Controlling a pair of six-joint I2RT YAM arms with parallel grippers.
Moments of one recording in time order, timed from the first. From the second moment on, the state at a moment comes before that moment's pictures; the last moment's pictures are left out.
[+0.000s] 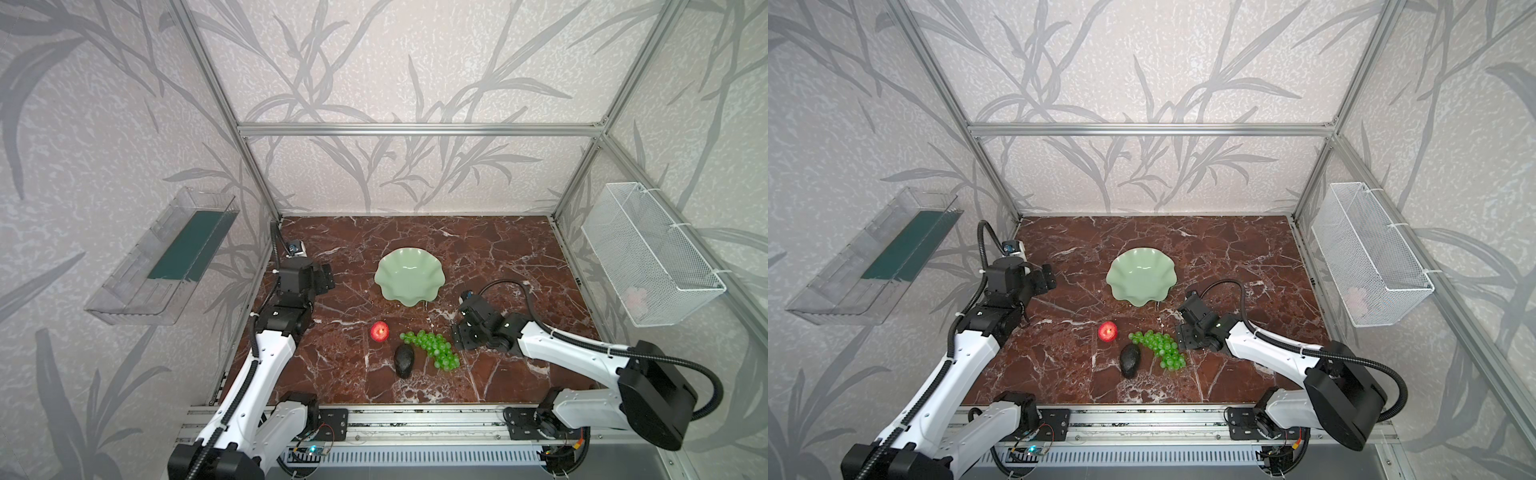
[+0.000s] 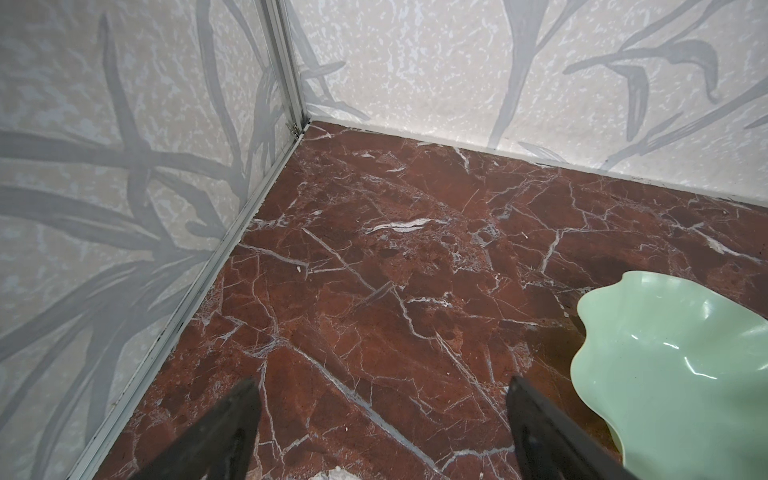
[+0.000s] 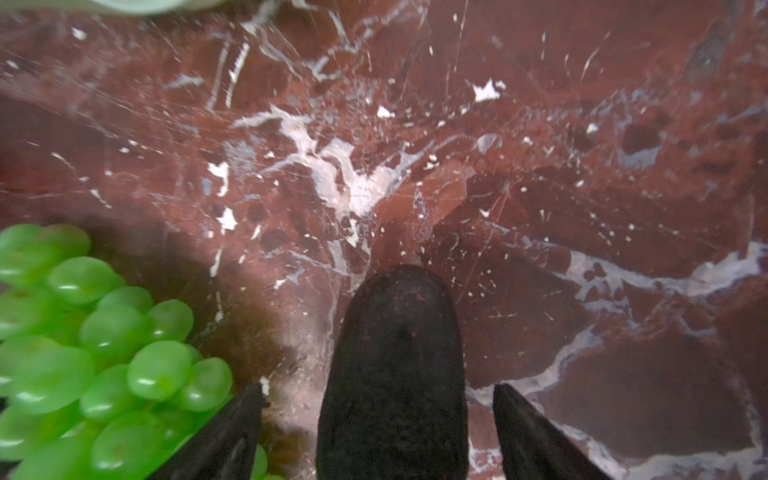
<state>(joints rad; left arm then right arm) -0.10 0.96 0.79 -0.36 -0.29 -0.22 0.77 1.34 0.67 -0.46 0.17 0.50</state>
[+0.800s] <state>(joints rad) -0.10 0.96 0.79 -0.36 -0.31 -0.24 0.75 1.57 1.22 -0.42 0.20 0.30</state>
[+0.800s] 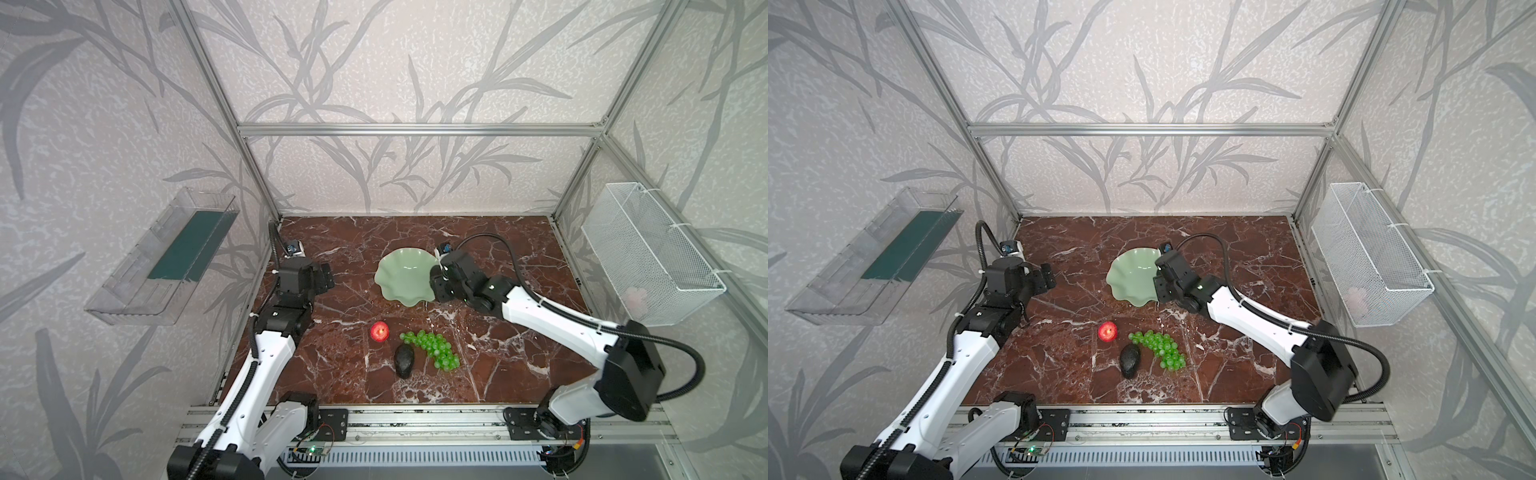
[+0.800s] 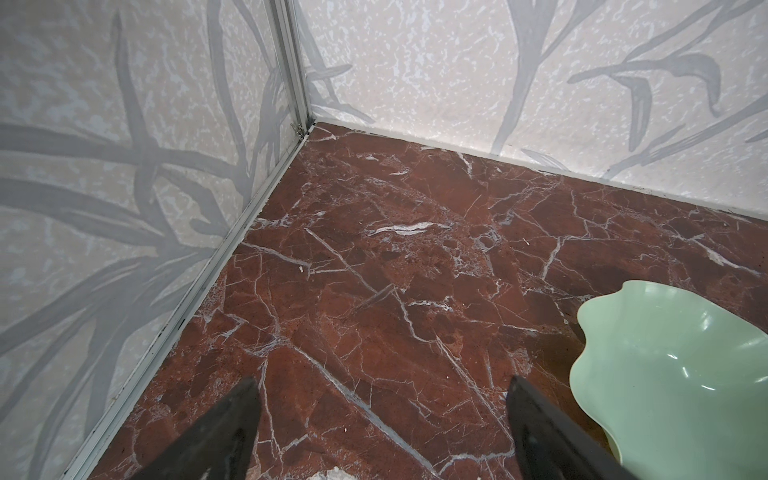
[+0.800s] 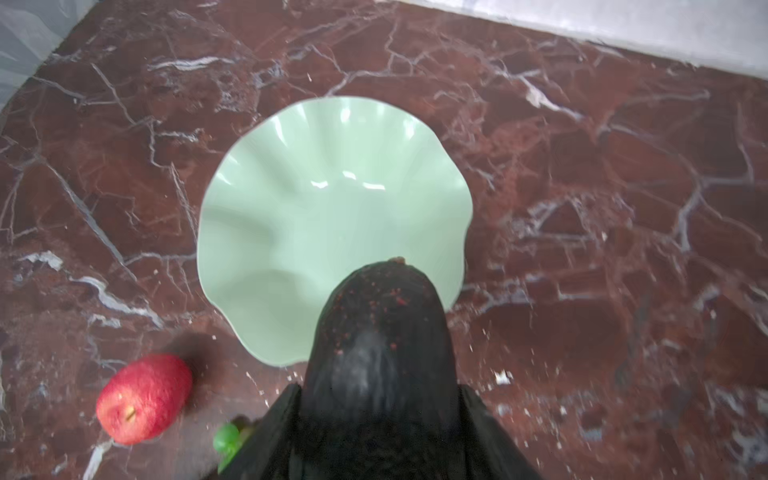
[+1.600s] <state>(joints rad) -0.10 0.96 0.79 -0.36 -0.29 -0.27 0.69 2.14 1.61 -0.43 0.06 0.17</state>
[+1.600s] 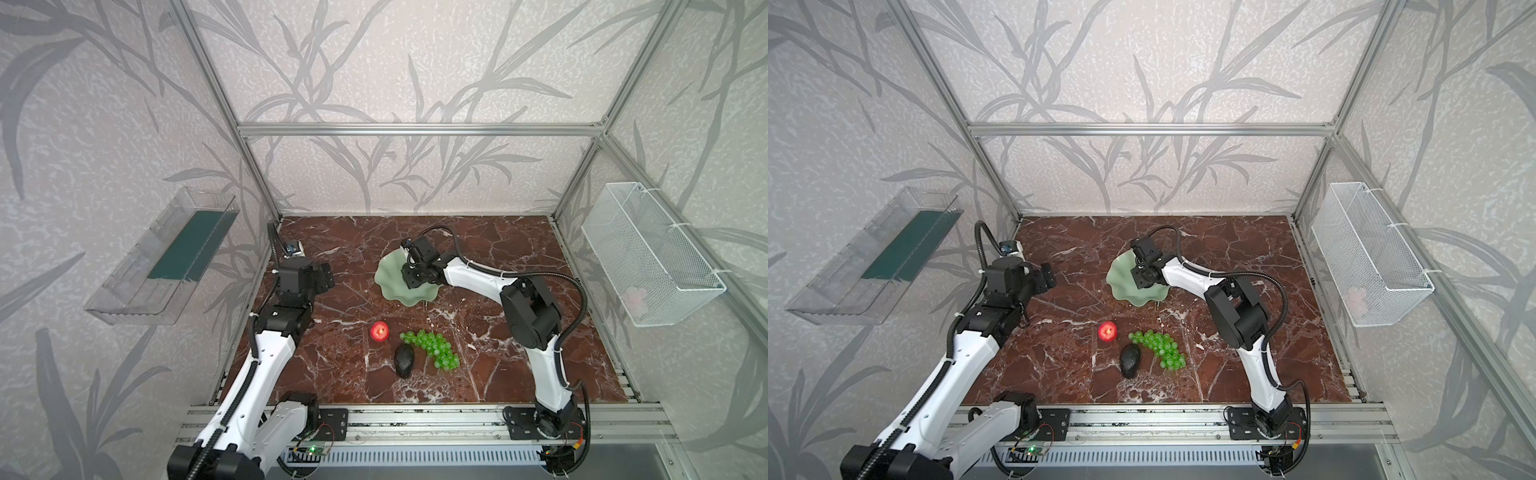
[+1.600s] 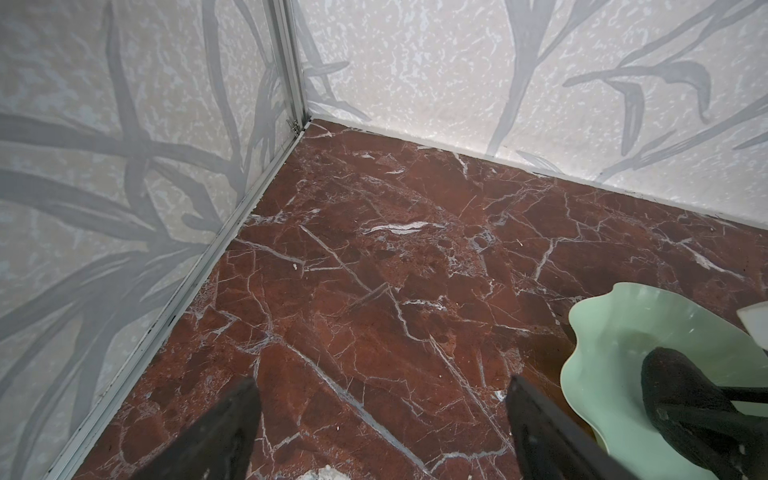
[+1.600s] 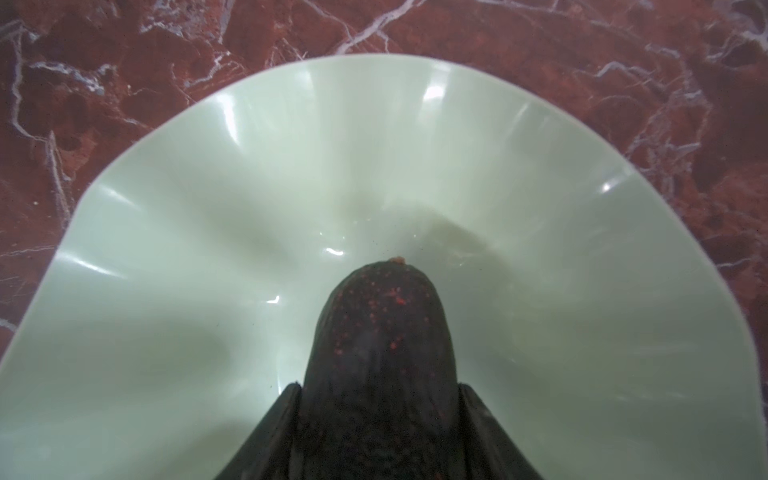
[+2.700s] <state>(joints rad) -0.45 1.11 0.77 -0.50 -0.04 -0.46 0.57 1.51 1.13 -0.05 -0.04 0.26</state>
